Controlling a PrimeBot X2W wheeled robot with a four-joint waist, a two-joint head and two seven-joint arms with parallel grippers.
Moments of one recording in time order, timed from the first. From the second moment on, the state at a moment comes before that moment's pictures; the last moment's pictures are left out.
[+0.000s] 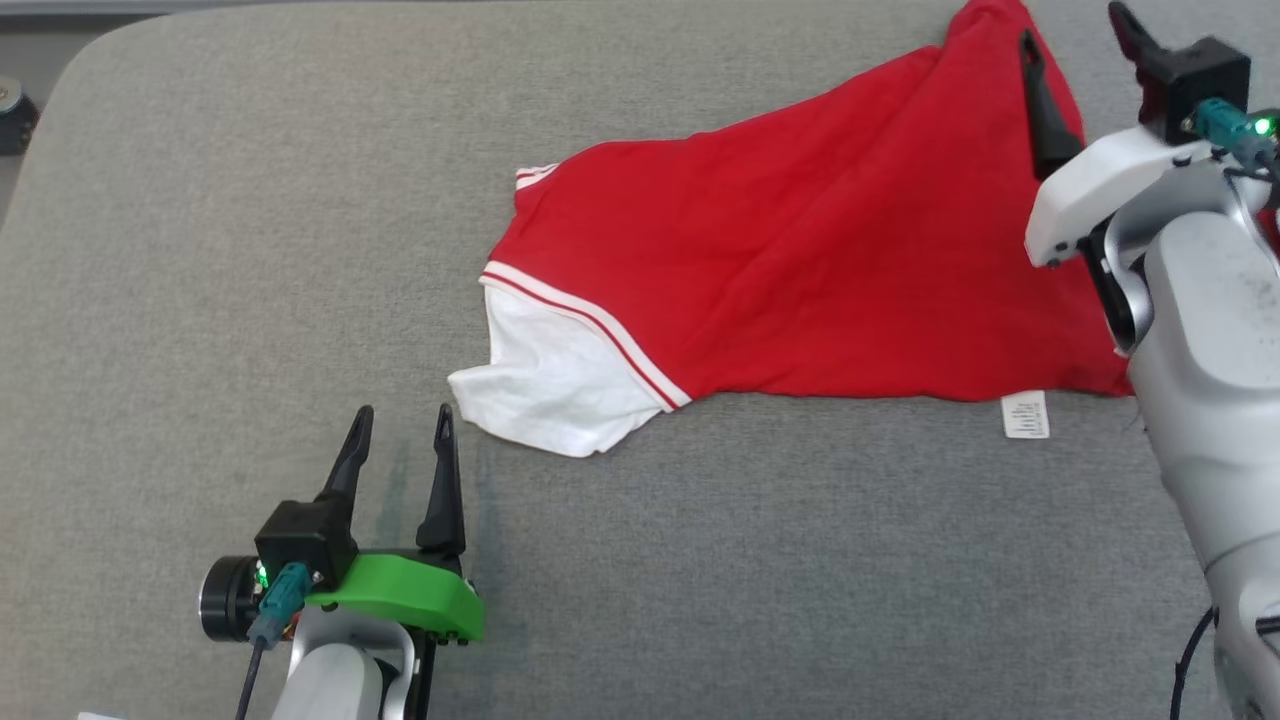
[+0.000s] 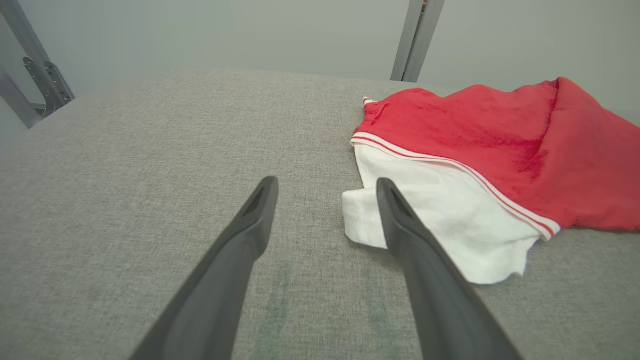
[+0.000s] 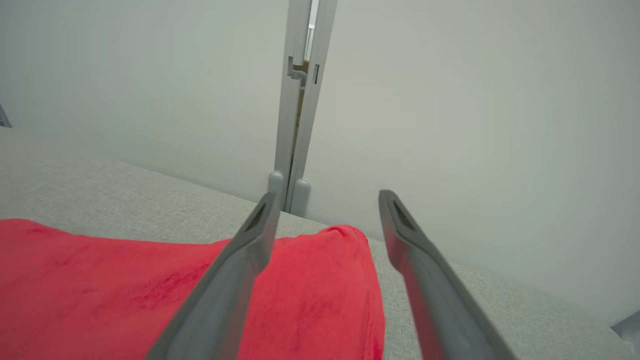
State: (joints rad) left arm -0.18 0.05 -0.19 0.29 -0.25 0.00 -0.26; right arm -0.93 -0.26 0.13 0.88 0.02 0.13 -0.26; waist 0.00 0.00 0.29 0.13
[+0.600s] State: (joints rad) left arm -0.31 0.08 -0.18 0.63 -0.30 -0.04 -0.23; right arm -0.43 -0.27 0.08 0.31 0.17 0.13 -0.22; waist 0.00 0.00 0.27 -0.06
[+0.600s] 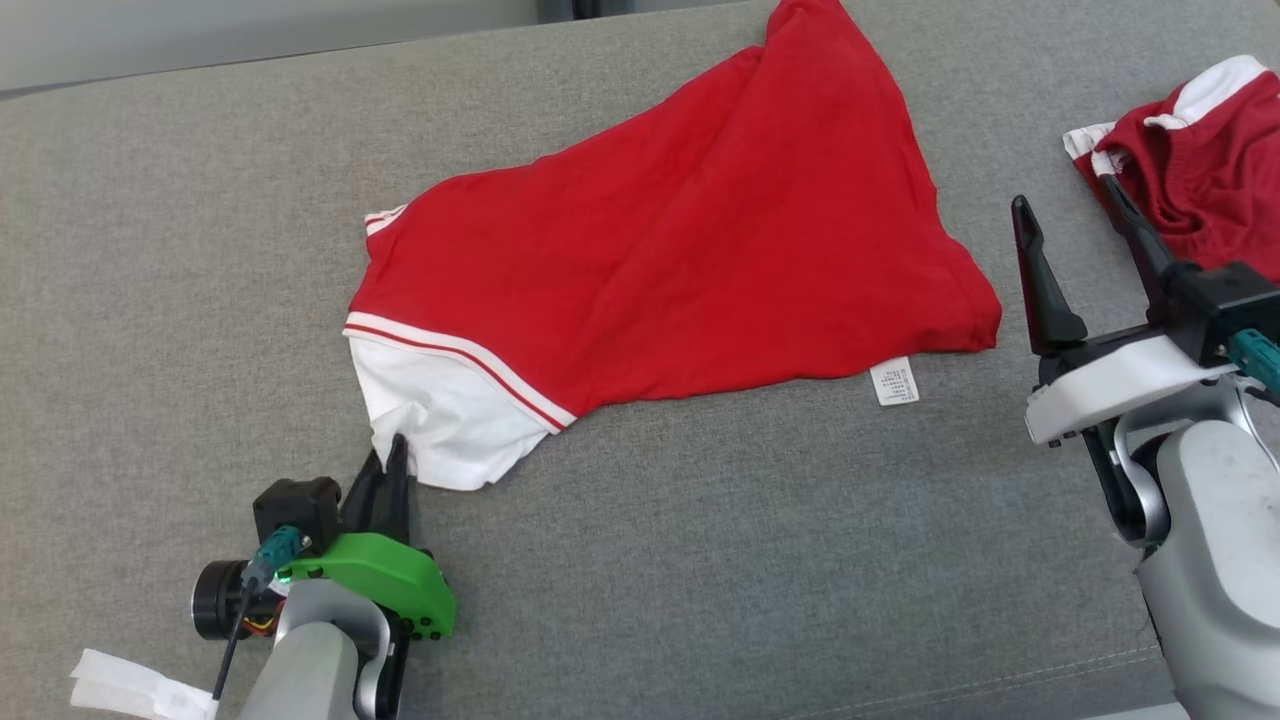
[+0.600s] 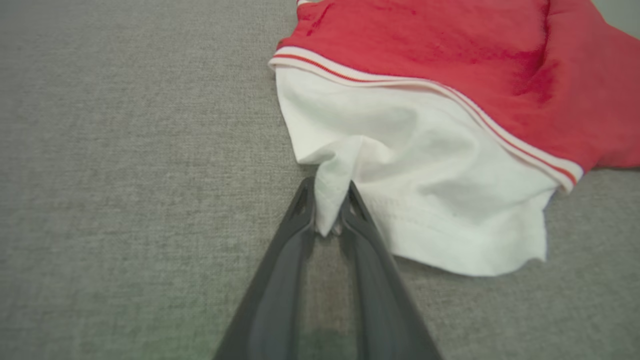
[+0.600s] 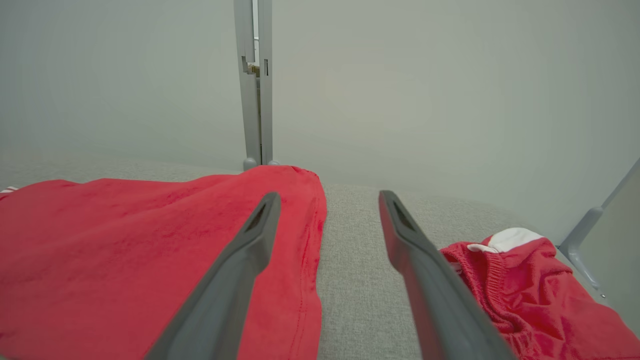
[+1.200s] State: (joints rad) left arm -0.12 0.08 -0.22 0.41 -0.33 -0.03 -0.13; right arm -0.14 -0.12 -0.08 0.04 0.10 0.13 -0.13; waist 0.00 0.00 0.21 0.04
